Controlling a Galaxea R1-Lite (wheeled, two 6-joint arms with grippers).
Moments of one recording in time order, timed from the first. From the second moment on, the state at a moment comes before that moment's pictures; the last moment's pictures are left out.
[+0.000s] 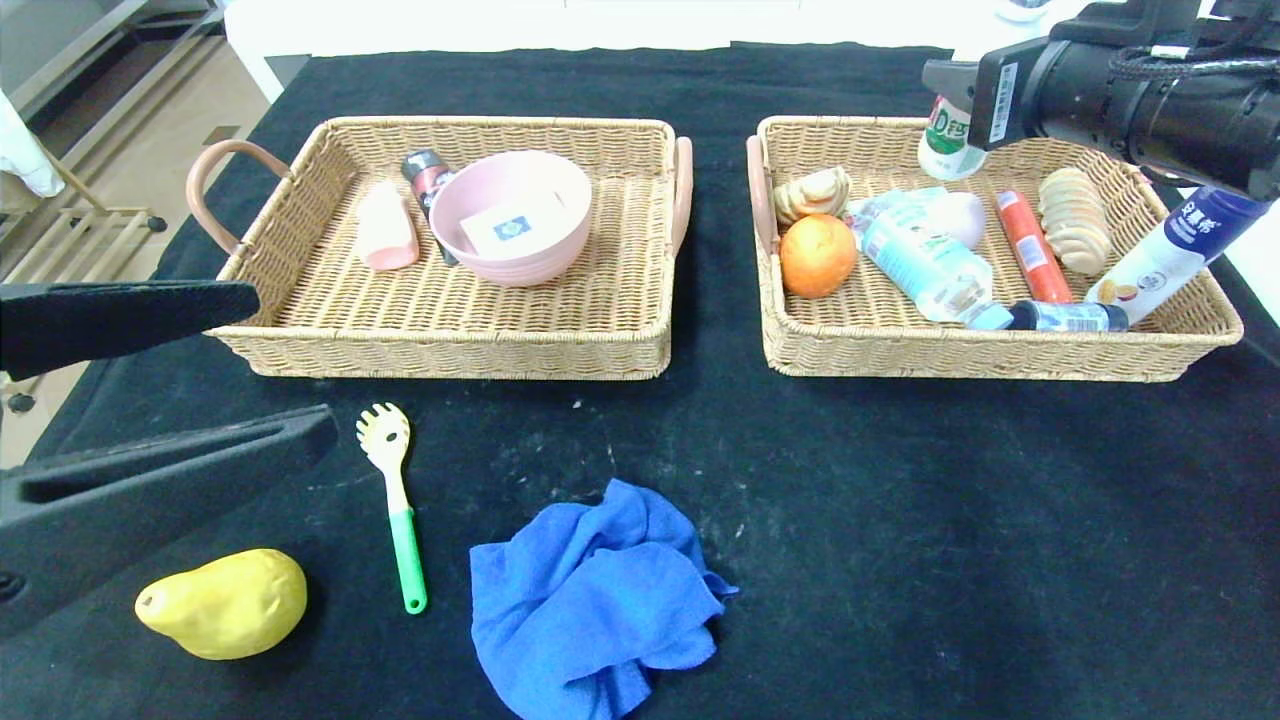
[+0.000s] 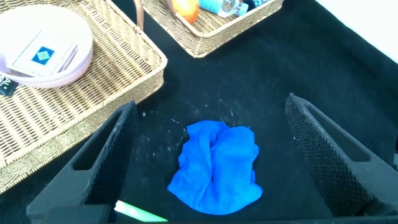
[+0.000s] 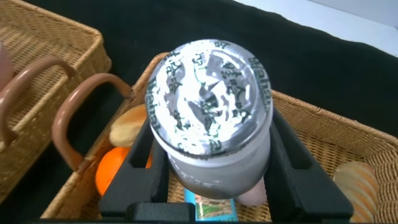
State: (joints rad) left arm -0.51 0.98 -0.93 -0.01 -0.27 0.13; right arm 0.34 1.78 -1.70 -0.25 -0.05 -0.24
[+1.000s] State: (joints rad) left arm -0.51 0.98 -0.92 -0.01 -0.27 0.13; right arm 0.24 1.99 -1.94 -0.24 -0.06 -0.21
